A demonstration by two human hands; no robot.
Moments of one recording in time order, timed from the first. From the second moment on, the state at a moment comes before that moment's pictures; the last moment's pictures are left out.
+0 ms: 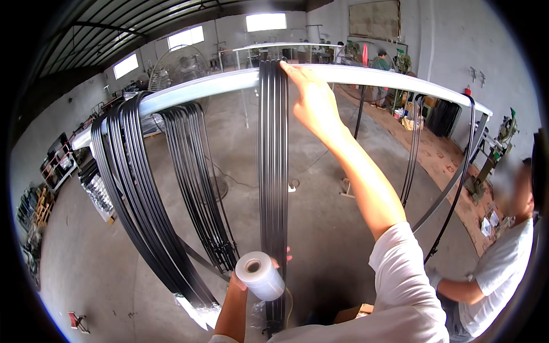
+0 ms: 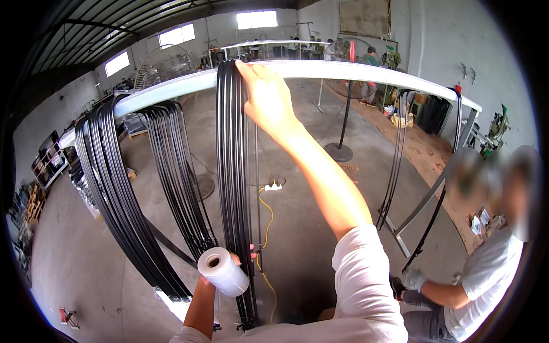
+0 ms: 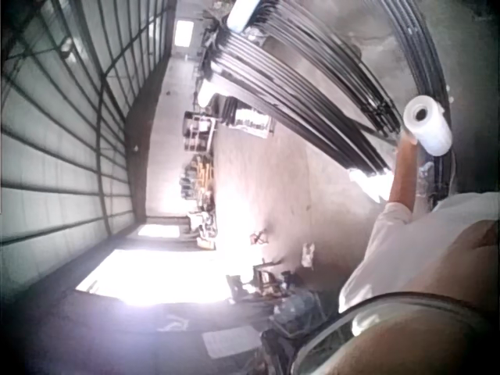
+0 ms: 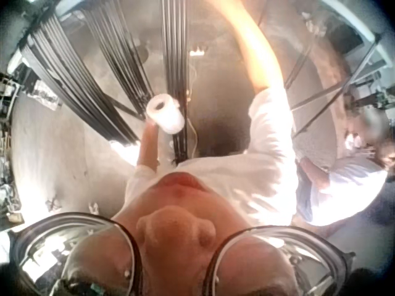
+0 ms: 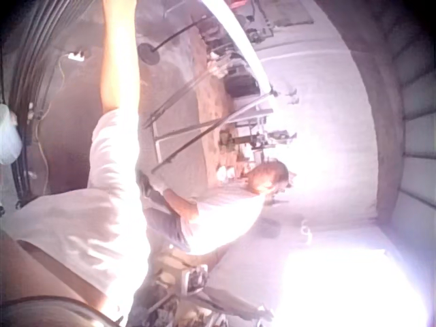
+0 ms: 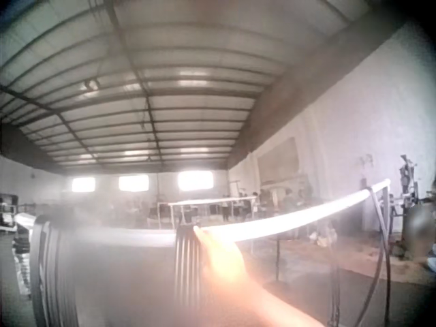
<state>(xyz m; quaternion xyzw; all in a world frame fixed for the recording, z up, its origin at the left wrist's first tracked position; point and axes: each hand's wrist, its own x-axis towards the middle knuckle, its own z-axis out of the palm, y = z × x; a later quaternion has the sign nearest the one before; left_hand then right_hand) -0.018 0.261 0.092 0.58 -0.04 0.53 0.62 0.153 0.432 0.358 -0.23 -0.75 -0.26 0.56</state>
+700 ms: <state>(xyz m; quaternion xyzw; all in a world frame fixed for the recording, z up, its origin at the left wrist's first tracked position) -0.014 0.280 0.049 0.55 -0.09 0.47 0.69 0.147 0.431 0.348 -0.25 -0.76 -0.29 0.53</state>
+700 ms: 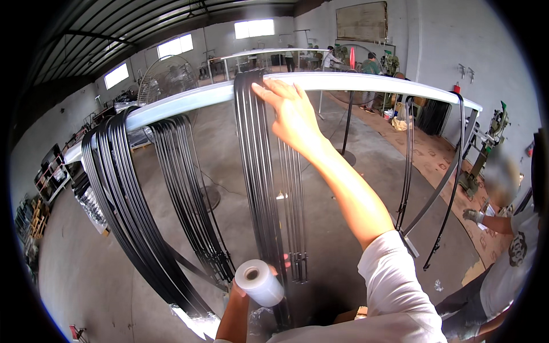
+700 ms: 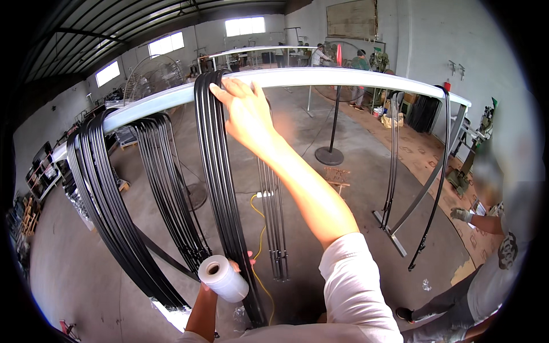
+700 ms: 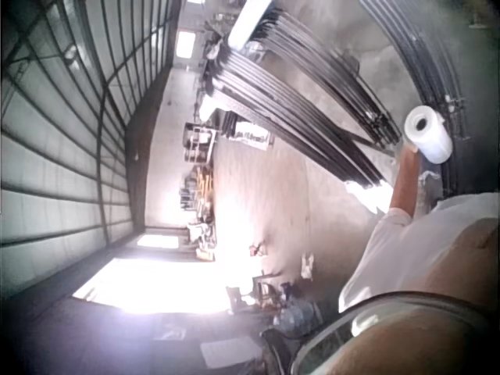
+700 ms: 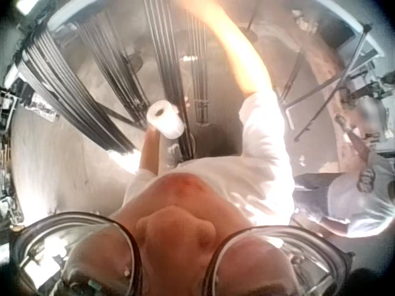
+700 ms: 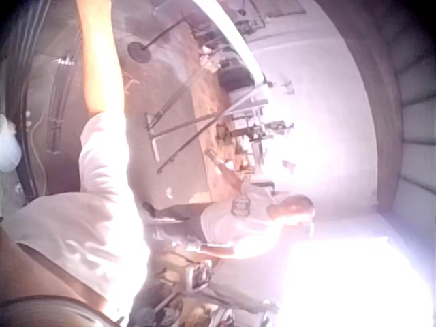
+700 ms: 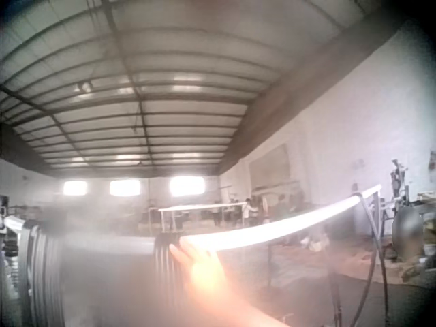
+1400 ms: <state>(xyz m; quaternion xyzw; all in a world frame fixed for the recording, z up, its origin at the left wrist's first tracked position) 0.011 0.264 0.093 0.55 -0.04 0.52 0.65 0.141 0.417 0.363 -0.35 -0.72 -0.31 0.52</state>
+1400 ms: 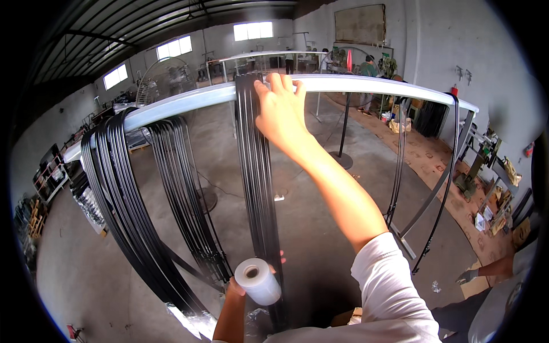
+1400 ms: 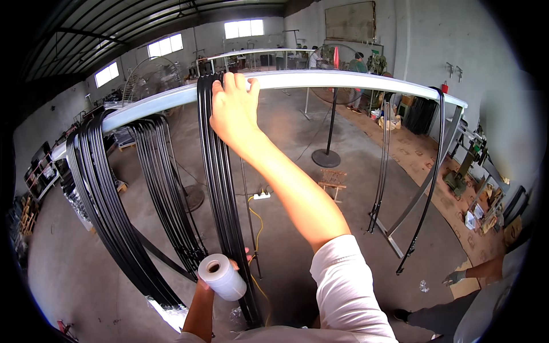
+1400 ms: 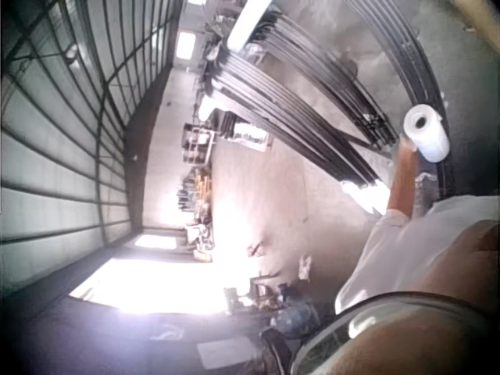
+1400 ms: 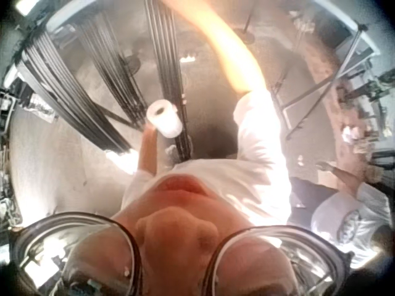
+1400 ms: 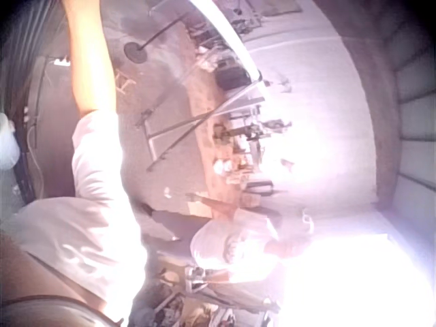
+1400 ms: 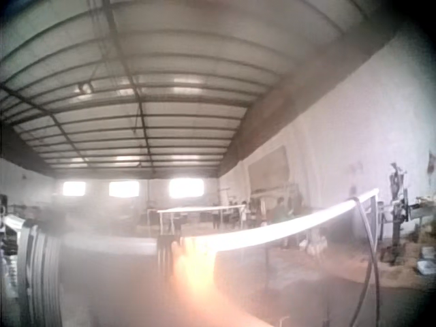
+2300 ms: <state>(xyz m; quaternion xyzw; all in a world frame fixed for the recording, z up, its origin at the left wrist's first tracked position) -0.028 0.295 0.015 0.46 0.06 0.57 0.68 0.116 0.448 0.354 -0.39 -0.77 -0.16 0.48</state>
